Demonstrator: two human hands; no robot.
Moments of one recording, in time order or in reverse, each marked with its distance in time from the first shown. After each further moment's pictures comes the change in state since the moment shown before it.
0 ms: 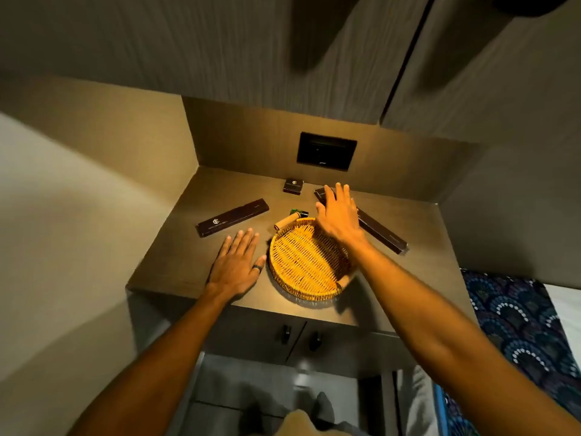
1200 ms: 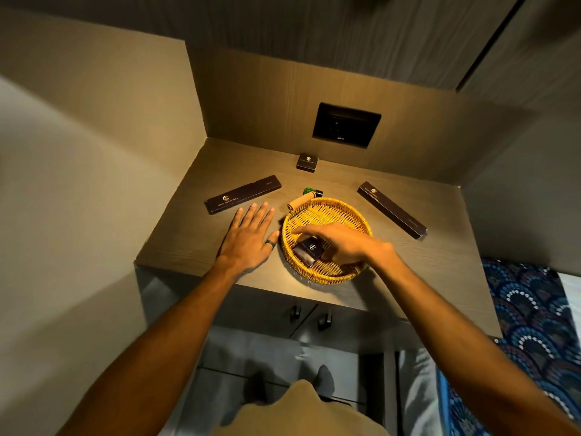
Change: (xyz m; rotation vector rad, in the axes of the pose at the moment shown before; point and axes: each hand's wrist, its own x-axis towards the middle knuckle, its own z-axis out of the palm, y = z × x) left_hand 0.018 -0.011 0.006 0.023 0.009 0.070; right_hand -0.062 0.002 0.017 -0.042 -0.583 -0.560
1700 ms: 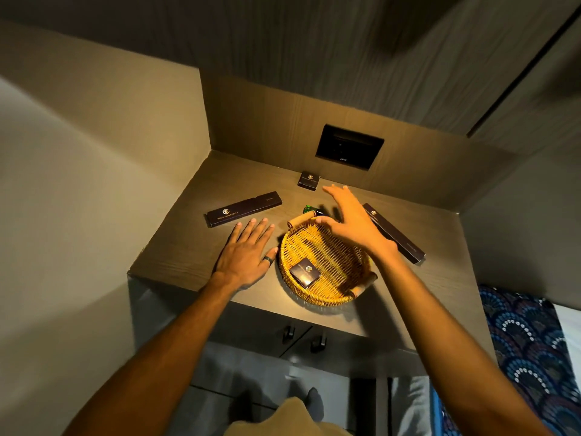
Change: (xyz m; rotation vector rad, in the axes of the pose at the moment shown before) left_hand 0.005 -0.005 0.009 -0.006 0.042 -0.008; right_hand 0.029 0.030 -0.047 0.188 0.480 0.228
